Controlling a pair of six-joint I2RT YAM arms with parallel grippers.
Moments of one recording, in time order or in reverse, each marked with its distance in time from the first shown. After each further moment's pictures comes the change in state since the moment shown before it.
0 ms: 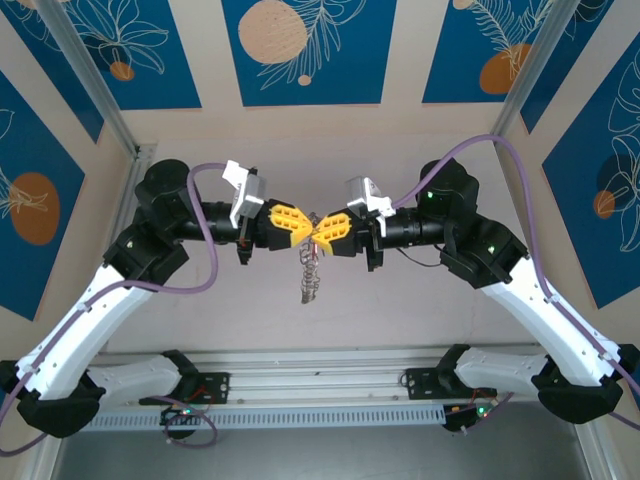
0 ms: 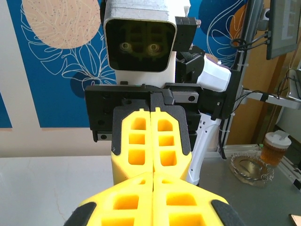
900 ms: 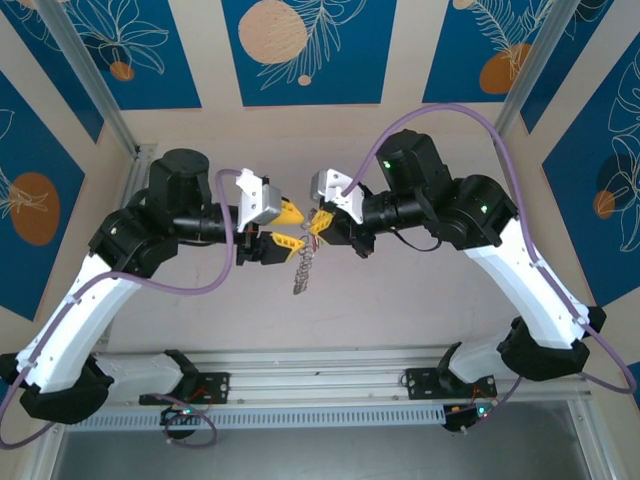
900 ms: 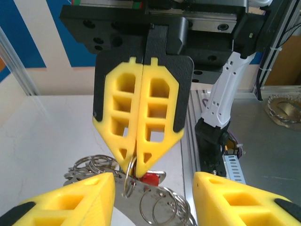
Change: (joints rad) left arm 0.000 0.100 0.250 -0.586 -0.199 0.384; right arm 0.076 0.311 0.540 -0.696 0.328 -0.244
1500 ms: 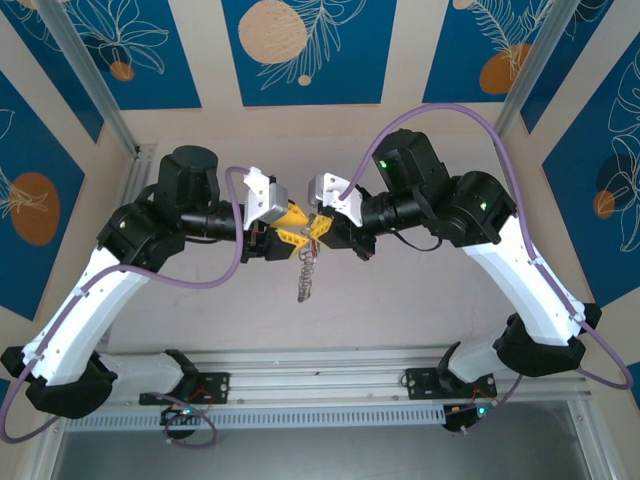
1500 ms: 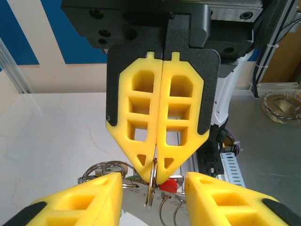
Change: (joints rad) left arm 0.000 0.027 0.010 -0.005 0.023 0.013; right arm 0.011 0.023 0.052 -0.057 -0.021 -0.030
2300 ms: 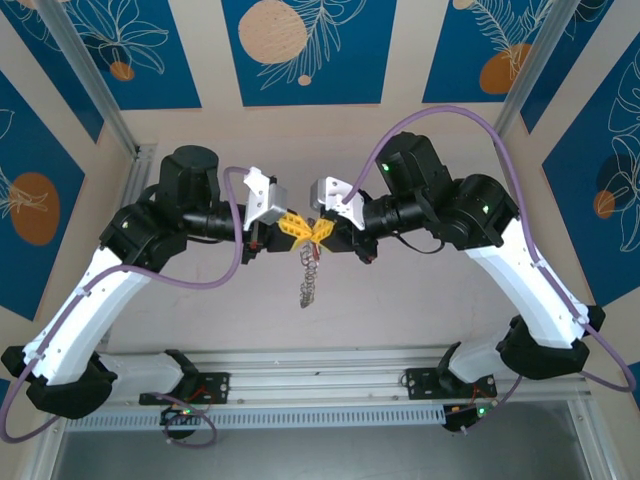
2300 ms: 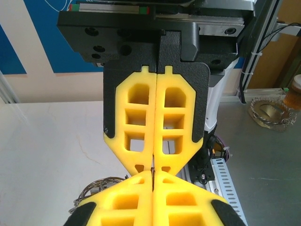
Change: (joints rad) left arm 0.000 -0.001 -0.018 0.041 0.058 -0.018; right arm 0.002 -0.035 -0.048 0.026 -0.022 -0.003
